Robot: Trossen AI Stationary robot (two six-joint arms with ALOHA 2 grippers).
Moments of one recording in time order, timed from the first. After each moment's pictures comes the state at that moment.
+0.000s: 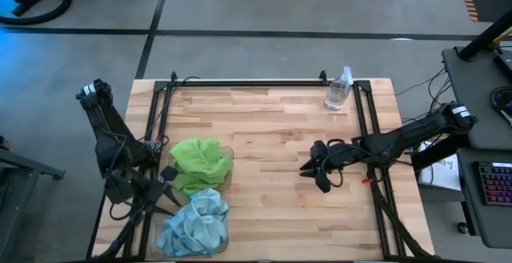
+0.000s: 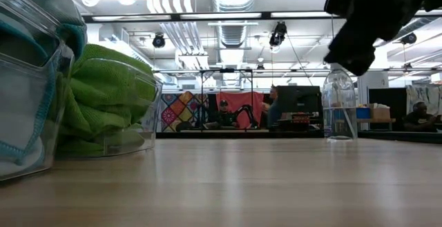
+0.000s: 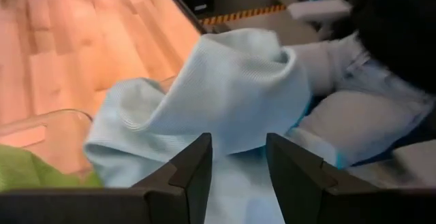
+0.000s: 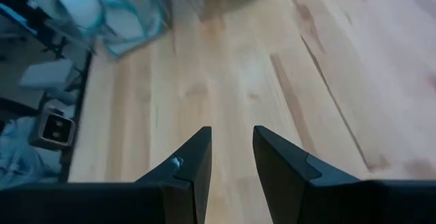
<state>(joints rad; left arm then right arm) -1.07 0.80 0.67 -0.46 -0.41 -0.39 0.25 1.09 0.55 -0.06 0.03 0.56</state>
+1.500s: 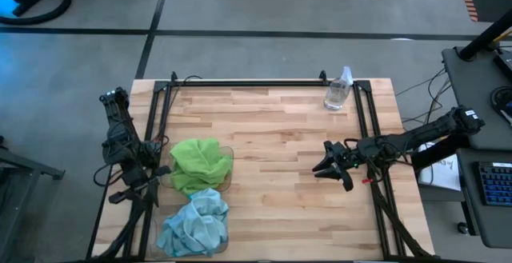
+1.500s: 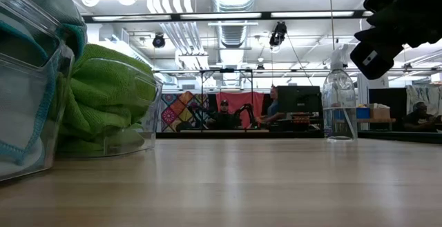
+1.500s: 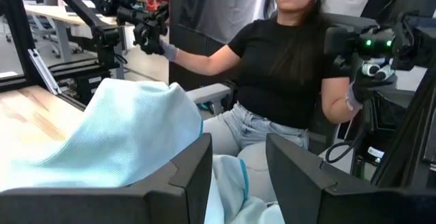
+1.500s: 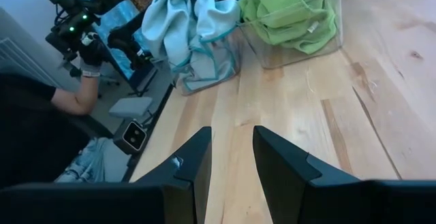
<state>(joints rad) -1.09 0.11 0.23 -0.18 -0.09 -0.11 0.25 0.71 0.17 0.33 -0.09 0.47</state>
